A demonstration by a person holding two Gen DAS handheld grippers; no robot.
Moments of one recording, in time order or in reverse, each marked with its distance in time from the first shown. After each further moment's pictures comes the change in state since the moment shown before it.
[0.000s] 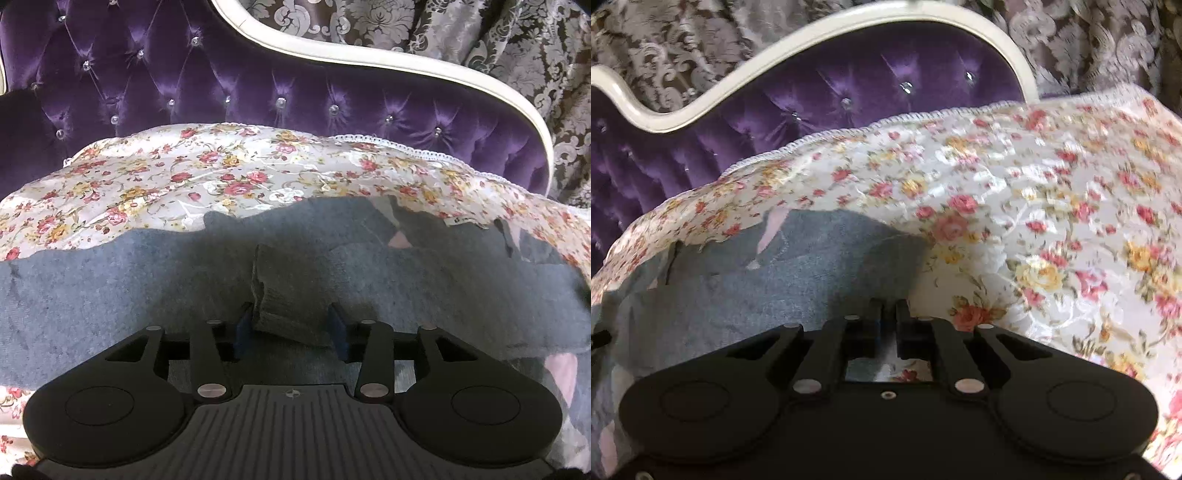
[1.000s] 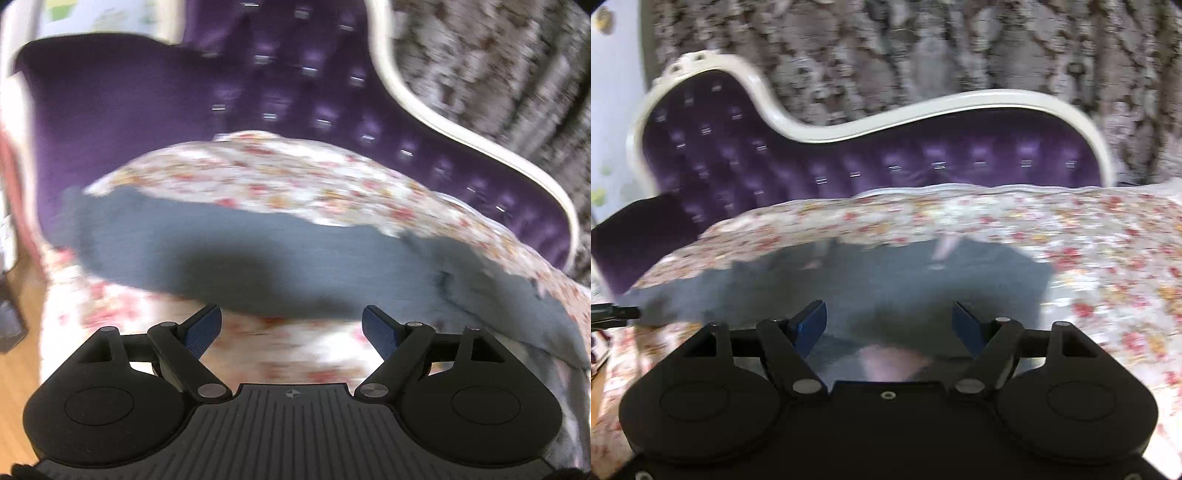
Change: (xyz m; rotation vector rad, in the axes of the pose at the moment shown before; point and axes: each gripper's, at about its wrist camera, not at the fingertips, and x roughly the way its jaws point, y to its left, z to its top) left arm -0.107 0.181 -0.058 -0.287 -0.077 0.062; right arm -0.108 0.124 -0.055 -0.211 -0.162 0.186
